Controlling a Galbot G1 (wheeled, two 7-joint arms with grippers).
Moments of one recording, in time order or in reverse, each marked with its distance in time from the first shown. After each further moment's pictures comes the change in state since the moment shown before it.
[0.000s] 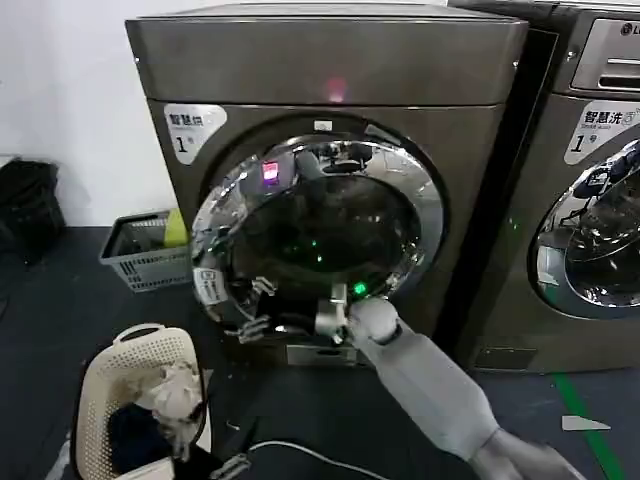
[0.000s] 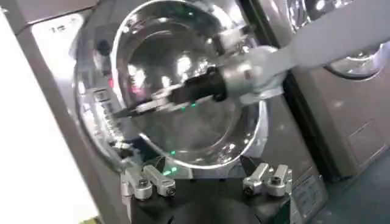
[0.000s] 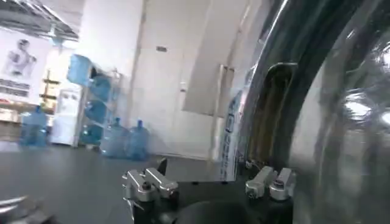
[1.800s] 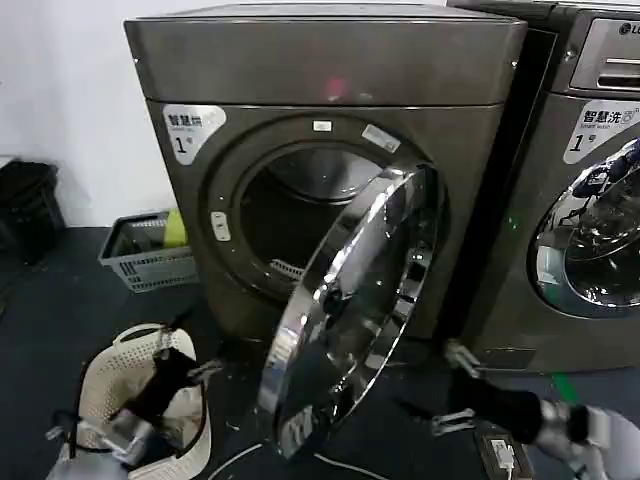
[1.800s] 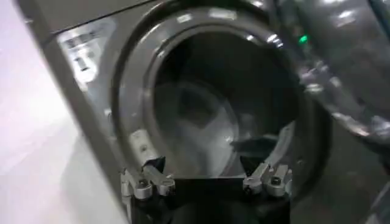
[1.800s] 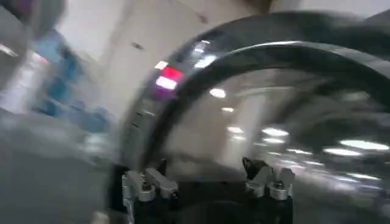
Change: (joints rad) left arm -0.235 0.204 -0.318 0.052 -0.305 0.198 0.033; right arm -0.589 -0.567 0.516 0.643 0.224 0.118 -0.511
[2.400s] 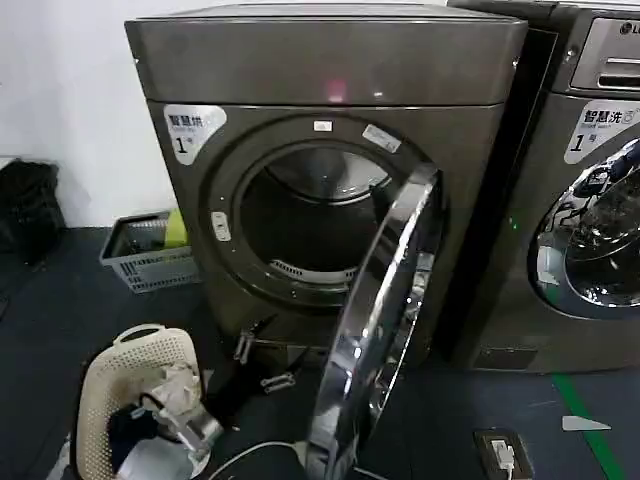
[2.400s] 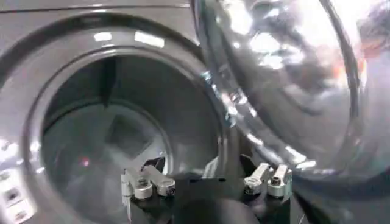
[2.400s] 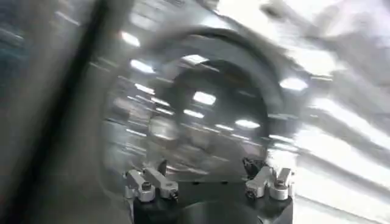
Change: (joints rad) left arm -0.170 0.135 0.295 0.095 -0.013 -0.040 0.042; right arm -0.674 0.178 0.747 0.185 -0.328 0.158 0.574
